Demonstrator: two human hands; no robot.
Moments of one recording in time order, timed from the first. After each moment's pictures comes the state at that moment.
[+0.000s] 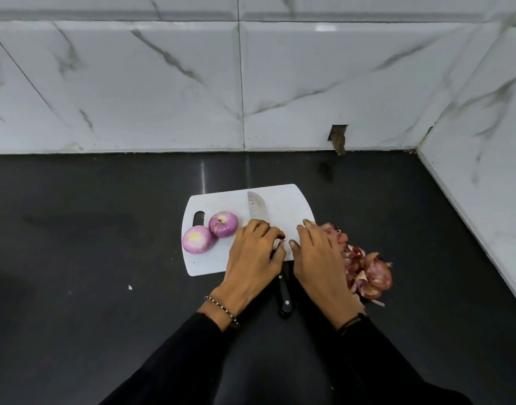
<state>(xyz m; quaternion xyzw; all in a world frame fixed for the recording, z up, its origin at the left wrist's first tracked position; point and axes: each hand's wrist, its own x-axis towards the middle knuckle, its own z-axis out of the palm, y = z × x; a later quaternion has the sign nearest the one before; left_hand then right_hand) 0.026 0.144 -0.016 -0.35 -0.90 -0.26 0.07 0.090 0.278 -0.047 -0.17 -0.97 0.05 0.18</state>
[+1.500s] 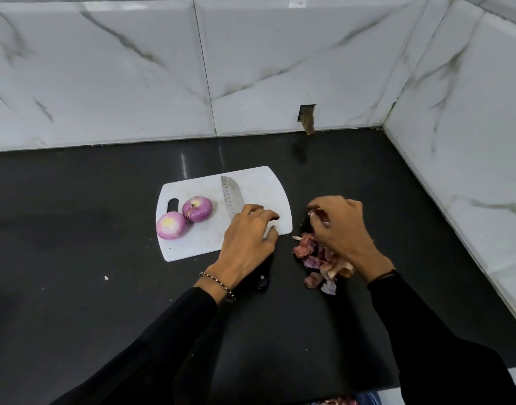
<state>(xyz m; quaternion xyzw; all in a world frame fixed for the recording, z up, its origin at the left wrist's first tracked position) 0.047 0.168 -0.001 -0.37 -0.89 -0.26 -0.05 0.133 0.364 -0.012 -0.17 -0.96 0.20 0.14</state>
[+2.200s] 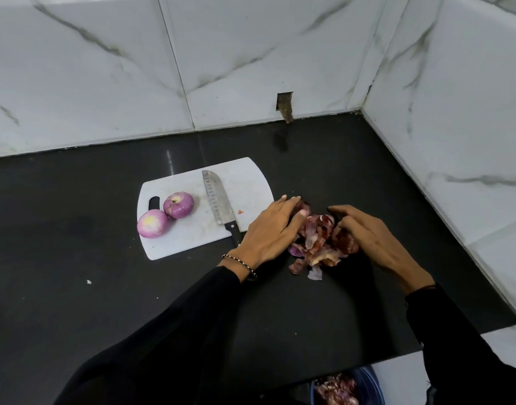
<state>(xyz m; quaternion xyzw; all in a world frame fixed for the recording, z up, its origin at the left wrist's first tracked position) 0.069 0.223 -0.011 -0.42 -0.83 -0.31 -0.20 0.216 0.390 0.008 -0.26 -0.85 0.46 0.02</state>
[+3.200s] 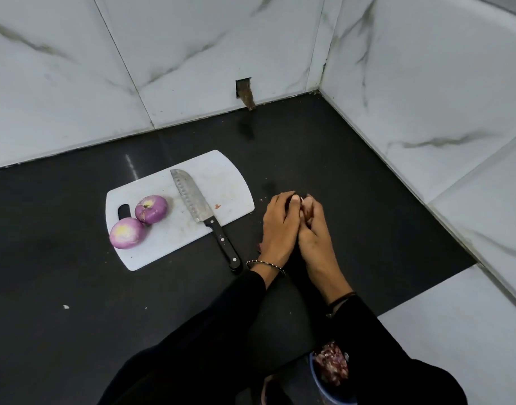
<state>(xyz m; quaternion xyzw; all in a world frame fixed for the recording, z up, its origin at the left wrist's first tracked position) 0.124 0.261 -0.038 -0.23 -0.73 -0.59 -0.26 0.198 0.289 -0.029 -0.41 -0.62 0.62 0.24</state>
